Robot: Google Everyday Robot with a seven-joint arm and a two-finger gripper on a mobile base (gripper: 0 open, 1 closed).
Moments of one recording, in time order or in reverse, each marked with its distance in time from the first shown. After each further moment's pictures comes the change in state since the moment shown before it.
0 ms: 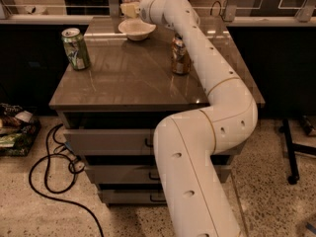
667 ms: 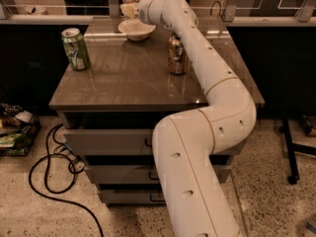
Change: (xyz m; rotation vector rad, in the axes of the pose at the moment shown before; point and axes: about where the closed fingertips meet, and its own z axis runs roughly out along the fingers) arm 0.003 0.004 0.004 -0.006 0.004 0.002
